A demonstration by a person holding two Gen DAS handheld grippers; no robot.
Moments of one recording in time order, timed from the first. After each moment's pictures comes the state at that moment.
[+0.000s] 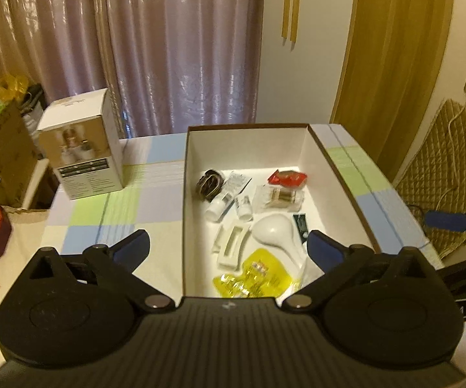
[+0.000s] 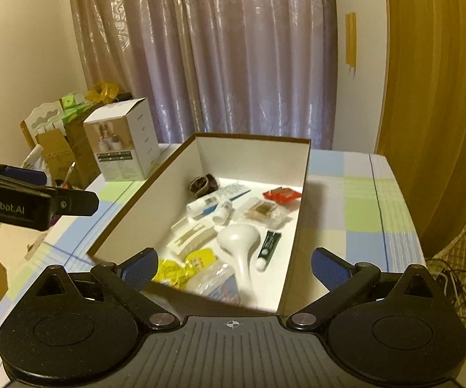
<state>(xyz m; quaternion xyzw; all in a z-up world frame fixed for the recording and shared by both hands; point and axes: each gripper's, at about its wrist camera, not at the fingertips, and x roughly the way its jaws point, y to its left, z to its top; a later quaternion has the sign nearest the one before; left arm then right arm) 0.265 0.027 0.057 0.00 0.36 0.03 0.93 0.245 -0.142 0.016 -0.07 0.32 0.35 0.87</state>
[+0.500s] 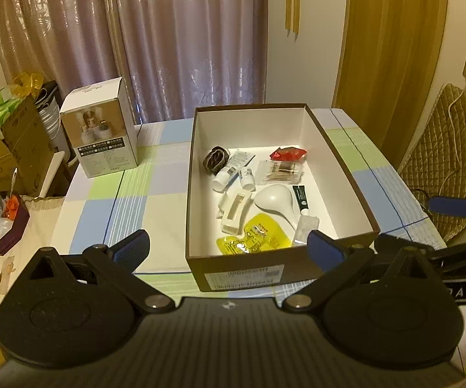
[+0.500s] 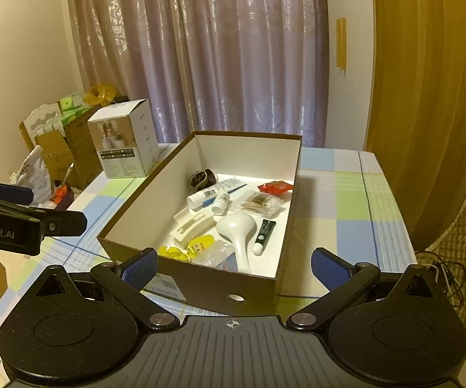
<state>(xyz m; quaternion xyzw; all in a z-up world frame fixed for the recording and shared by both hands) 0.209 0.006 0.055 0.00 0.37 0.06 0.93 0.212 -0.161 0.020 -0.06 0.32 0.34 0.88</state>
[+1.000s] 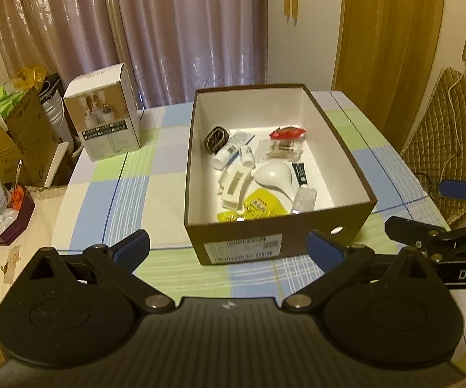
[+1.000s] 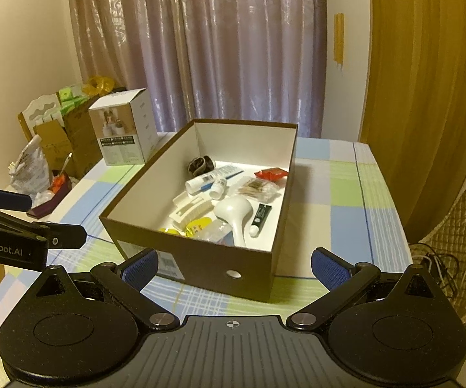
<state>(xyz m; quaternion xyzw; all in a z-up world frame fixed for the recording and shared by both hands) 0.187 -0.004 0.041 0.01 0.39 0.06 0.92 0.192 -0.172 0.016 -0.08 0.33 0.33 0.88</state>
